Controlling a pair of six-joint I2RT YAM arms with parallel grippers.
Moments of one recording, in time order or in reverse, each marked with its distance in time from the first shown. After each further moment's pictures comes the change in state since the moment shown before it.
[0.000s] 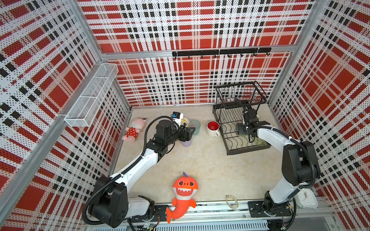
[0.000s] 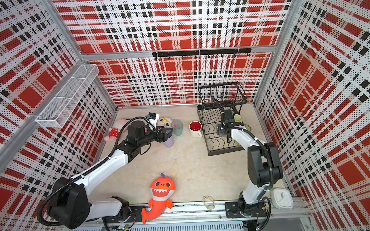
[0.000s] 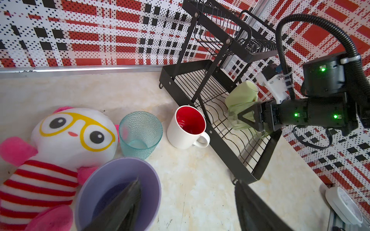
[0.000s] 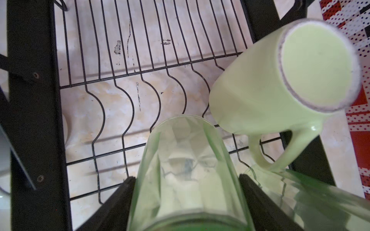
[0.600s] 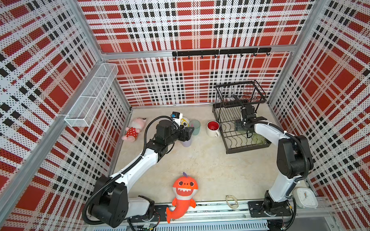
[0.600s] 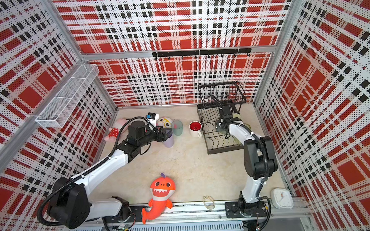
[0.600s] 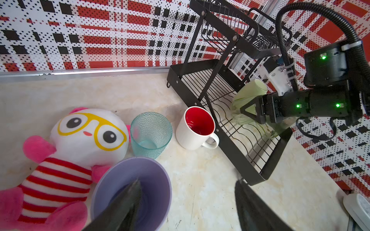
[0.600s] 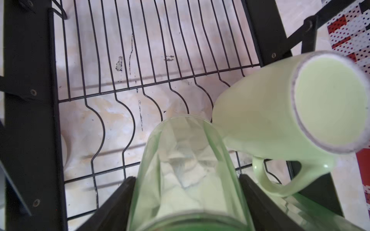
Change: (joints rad) left arm 0.000 0.002 0.000 -0.007 -0.048 0.025; right arm -0.013 0.097 0.117 -0.018 0.000 -0.014
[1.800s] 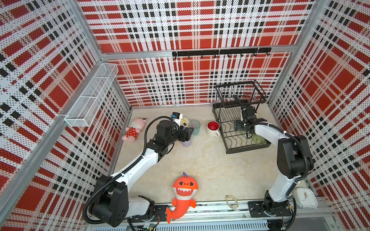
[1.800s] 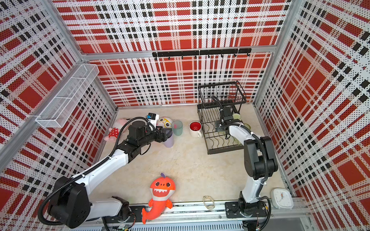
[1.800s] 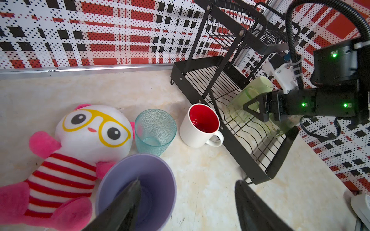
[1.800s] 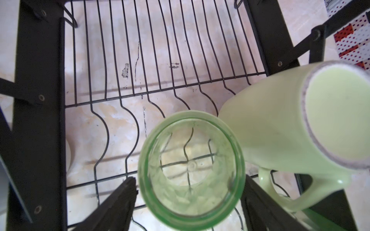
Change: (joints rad) left arm 0.000 0.007 0.000 -0.012 -0.018 0.008; right arm -0.006 -0.003 -0.045 0.091 -0.027 -0.018
